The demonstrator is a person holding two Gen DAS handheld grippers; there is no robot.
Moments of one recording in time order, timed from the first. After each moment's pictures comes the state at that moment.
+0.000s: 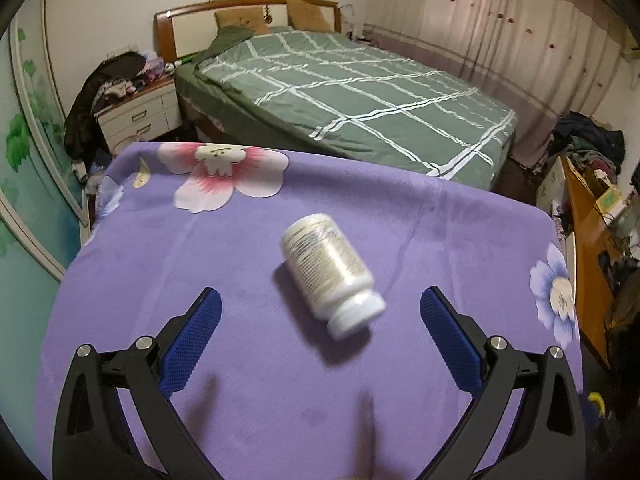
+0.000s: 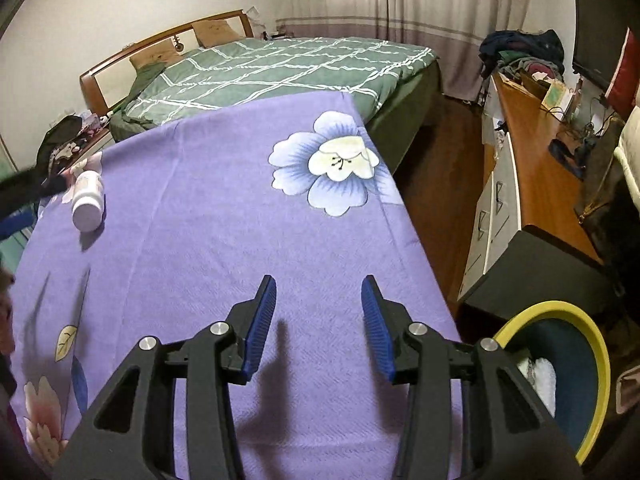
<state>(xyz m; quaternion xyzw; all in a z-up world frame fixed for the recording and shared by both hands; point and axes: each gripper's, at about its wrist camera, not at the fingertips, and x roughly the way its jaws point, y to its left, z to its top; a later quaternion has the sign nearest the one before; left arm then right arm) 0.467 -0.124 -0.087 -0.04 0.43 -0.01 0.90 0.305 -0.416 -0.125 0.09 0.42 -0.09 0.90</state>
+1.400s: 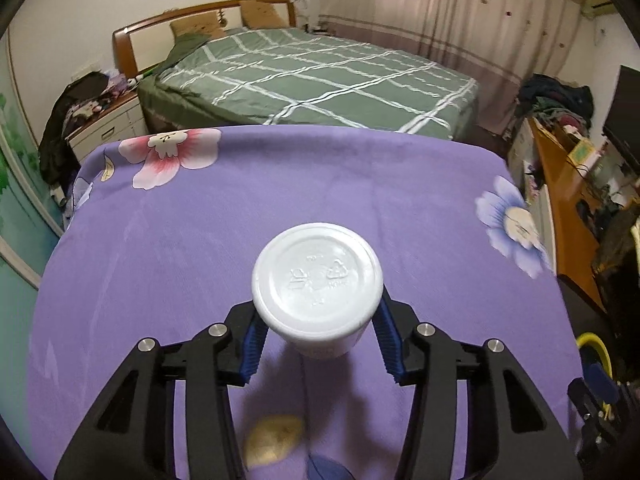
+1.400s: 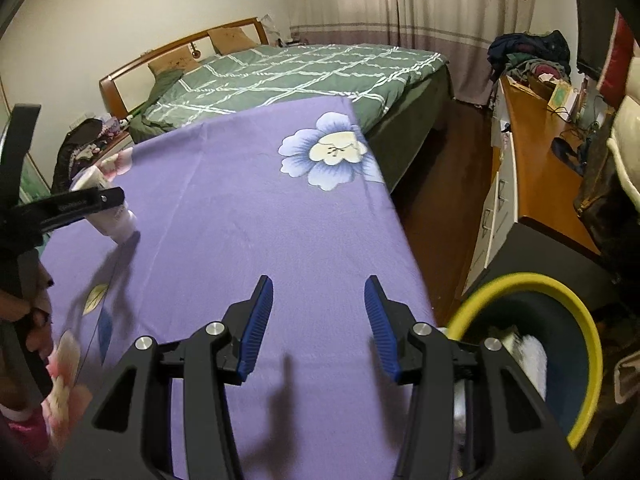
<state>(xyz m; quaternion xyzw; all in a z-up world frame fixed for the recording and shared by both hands) 0.397 -0.176 -0.094 0.01 0.43 -0.08 0.90 0.232 -0.429 -0.101 0.10 0.40 -0.06 0.91</state>
